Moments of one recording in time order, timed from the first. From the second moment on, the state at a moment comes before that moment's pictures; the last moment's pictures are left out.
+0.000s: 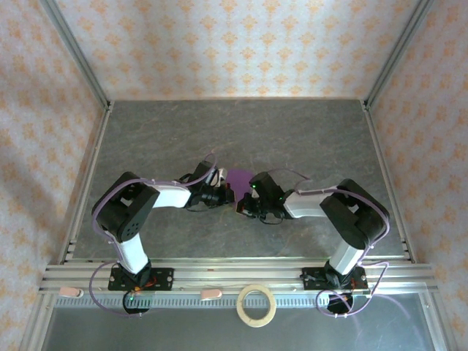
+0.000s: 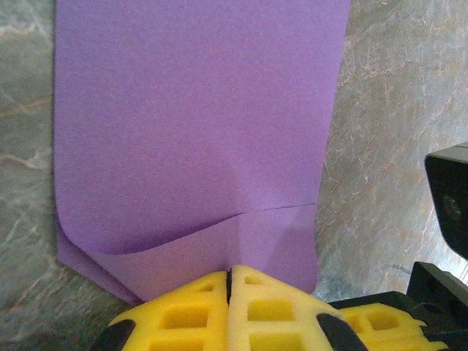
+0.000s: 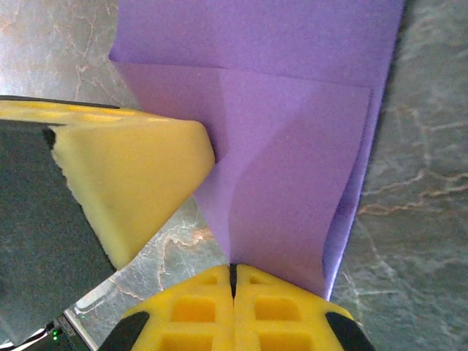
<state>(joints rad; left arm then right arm) -0.54 1.77 0.76 0.11 0.45 -0.78 0.74 1.69 0.68 0.11 -0.39 1.00</state>
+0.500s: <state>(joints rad) -0.56 1.61 0.74 0.12 0.45 -0.82 0.74 1.66 0.65 0.10 -0.39 0.91</state>
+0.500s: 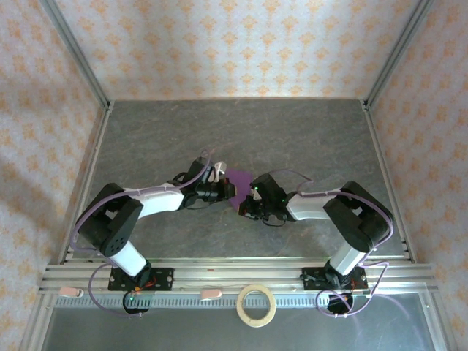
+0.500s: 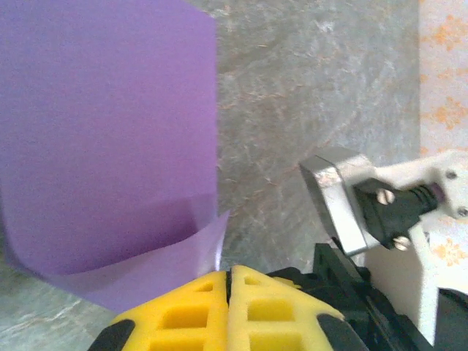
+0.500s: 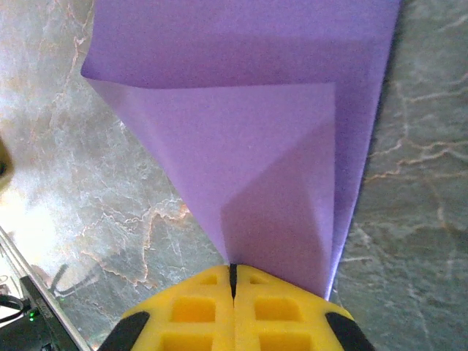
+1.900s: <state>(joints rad) -0.43 1.63 0.72 0.09 0.38 -0.82 0.72 1.66 0.63 0.12 -0.44 0.87</state>
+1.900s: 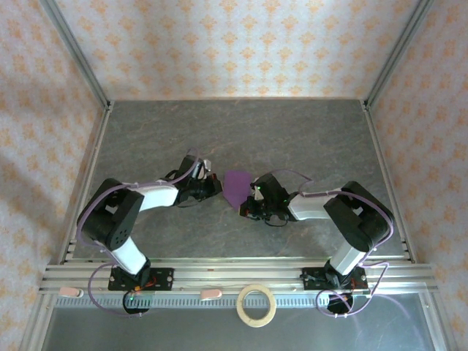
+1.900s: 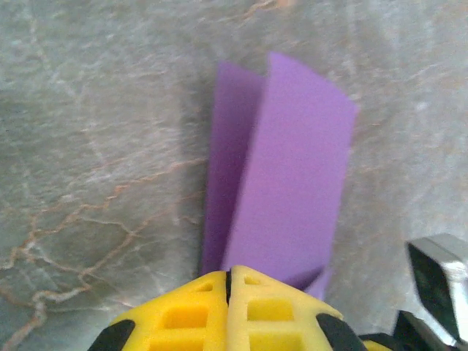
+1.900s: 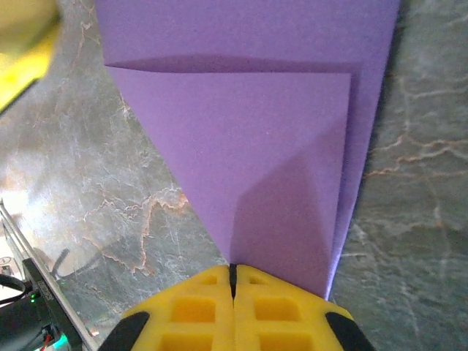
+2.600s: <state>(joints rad) -0.53 1.78 0.76 0.15 0.43 -0.76 0.70 1.63 0.66 0.03 -0.47 0.89</state>
